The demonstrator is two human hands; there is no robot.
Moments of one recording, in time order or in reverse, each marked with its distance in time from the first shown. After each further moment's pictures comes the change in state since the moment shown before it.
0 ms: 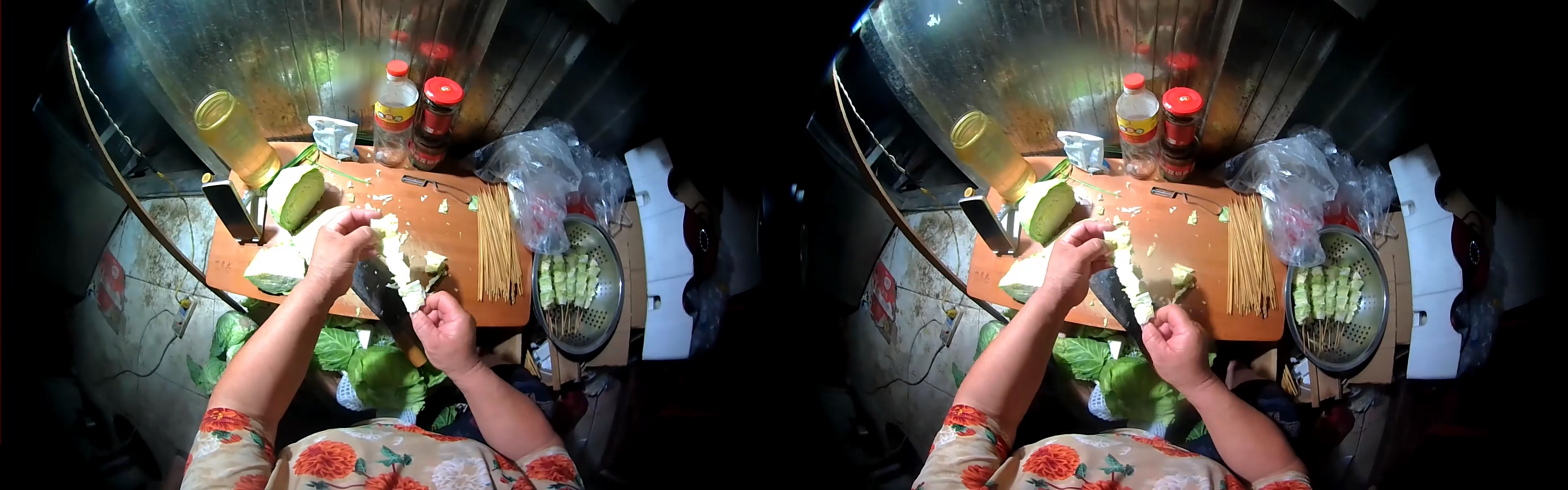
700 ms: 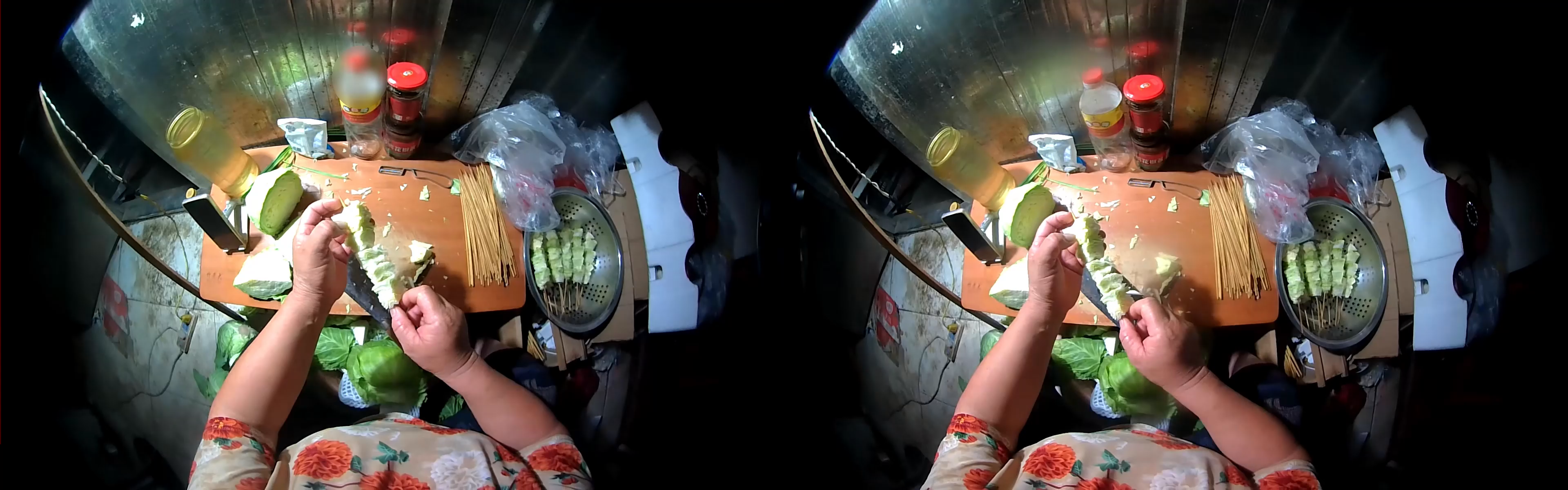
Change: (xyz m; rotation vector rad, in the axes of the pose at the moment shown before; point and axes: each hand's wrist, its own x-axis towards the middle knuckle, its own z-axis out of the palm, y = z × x) left_hand -0.005 -0.008 0.018 -0.355 -0.006 0.182; right_hand 0.000 -0.019 -0.004 -0.375 0.098 -0.244
